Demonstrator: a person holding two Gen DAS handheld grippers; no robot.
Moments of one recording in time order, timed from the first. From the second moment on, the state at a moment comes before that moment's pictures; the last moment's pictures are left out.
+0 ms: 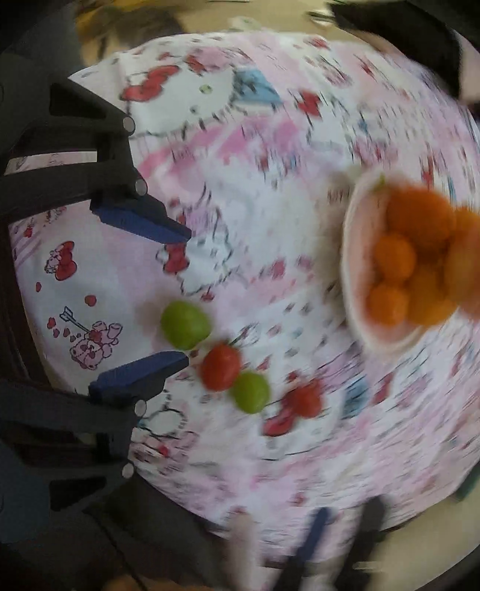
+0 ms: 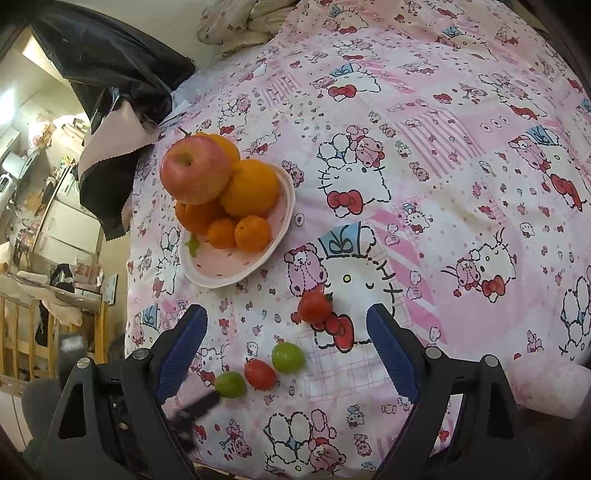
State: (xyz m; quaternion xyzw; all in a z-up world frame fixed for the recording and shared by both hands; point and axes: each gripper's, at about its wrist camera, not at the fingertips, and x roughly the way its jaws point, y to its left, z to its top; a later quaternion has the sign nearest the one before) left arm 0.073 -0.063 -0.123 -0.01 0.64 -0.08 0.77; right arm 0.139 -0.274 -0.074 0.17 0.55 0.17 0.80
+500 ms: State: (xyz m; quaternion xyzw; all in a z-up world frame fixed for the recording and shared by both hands) left arm 0.078 -0.093 -0.144 0.04 0.65 -0.11 0.75; right arm 0.145 -0.281 -0.084 0.19 0.57 0.16 0.79
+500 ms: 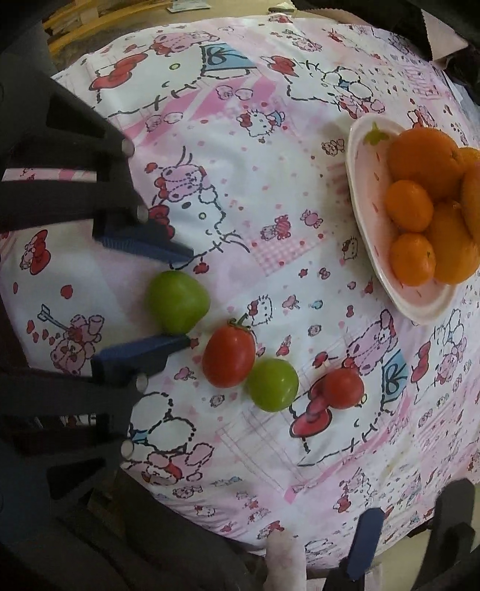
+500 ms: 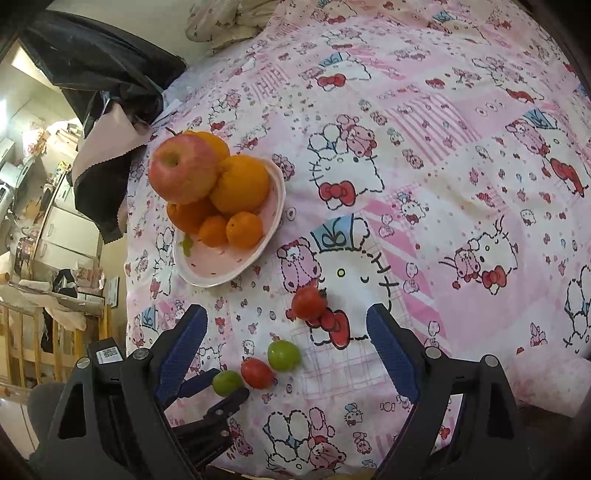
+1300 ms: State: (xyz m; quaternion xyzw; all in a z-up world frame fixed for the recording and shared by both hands) left arm 0.081 -0.026 -0.093 -0.07 0.60 -0.05 0.80; right arm 0.151 -0.221 -0.166 0.13 0.70 0.20 0.68
